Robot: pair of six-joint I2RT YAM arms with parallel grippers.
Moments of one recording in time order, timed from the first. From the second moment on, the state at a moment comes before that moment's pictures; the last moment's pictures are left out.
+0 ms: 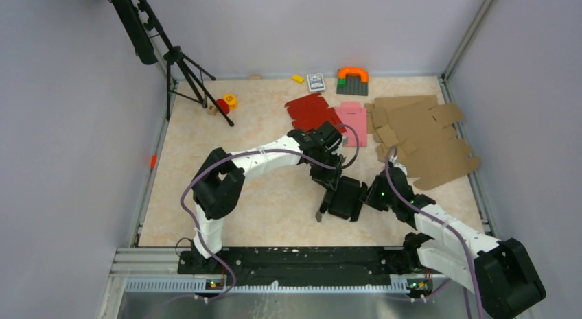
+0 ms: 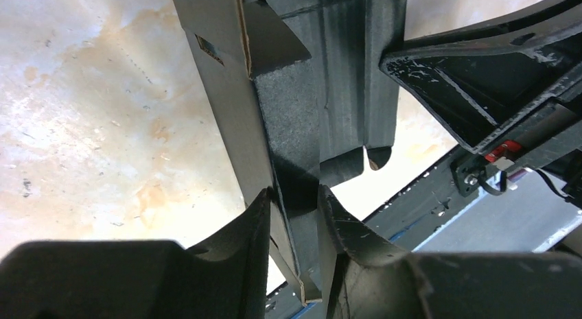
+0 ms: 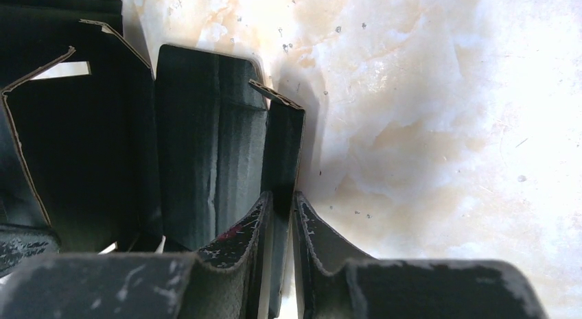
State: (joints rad) left arm -0.89 1.95 1.52 -0.67 0.31 -0.50; right arm 0.45 0.94 0.28 -0.19 0.02 0.82
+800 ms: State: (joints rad) left arm -0.90 1.96 1.57 -0.78 0.19 -0.44; right arm 0.46 0.81 0.31 -0.31 0.03 0.75
